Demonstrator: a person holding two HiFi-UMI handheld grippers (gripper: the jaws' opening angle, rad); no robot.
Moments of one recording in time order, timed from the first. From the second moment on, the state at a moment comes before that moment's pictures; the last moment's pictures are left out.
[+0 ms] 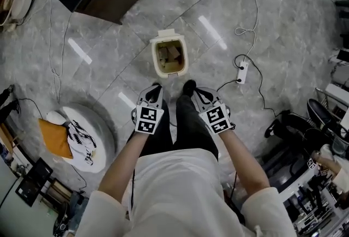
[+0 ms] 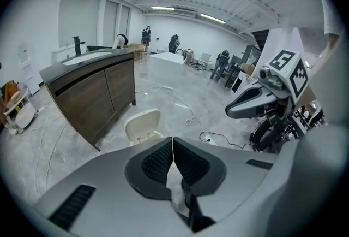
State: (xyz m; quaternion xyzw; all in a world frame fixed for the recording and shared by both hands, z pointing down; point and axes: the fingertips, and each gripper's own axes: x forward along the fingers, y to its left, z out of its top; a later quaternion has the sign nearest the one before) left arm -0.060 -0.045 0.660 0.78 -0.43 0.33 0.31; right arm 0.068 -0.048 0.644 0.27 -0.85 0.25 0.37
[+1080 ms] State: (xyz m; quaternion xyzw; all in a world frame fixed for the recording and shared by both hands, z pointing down) left arm -0.090 -0.065 0.451 0.84 -0.43 0.22 0.22; right arm 0.074 -0.076 0.460 0.32 -0.89 0.19 0.27
